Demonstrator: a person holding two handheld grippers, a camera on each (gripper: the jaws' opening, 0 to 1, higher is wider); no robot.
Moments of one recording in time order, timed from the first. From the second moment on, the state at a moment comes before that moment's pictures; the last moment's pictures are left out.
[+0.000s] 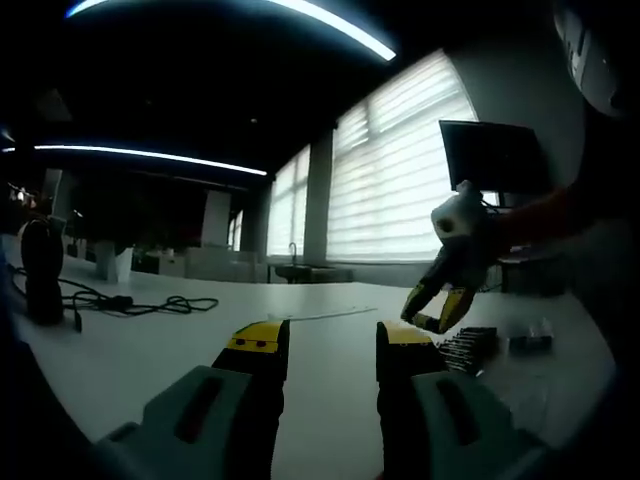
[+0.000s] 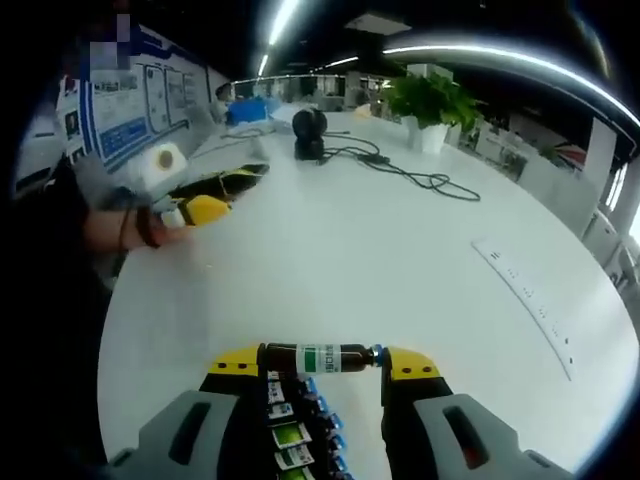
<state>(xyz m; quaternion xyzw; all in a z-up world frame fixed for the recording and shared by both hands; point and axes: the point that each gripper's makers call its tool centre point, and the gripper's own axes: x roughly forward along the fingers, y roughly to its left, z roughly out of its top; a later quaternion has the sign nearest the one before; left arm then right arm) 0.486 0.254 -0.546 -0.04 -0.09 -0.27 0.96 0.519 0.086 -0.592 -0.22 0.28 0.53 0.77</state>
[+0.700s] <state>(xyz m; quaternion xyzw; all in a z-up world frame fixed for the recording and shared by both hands) 0.492 0.260 -0.561 0.01 -0.07 -0.23 0.97 0.441 0.000 -0.579 -0.21 0.27 0.56 0.75</state>
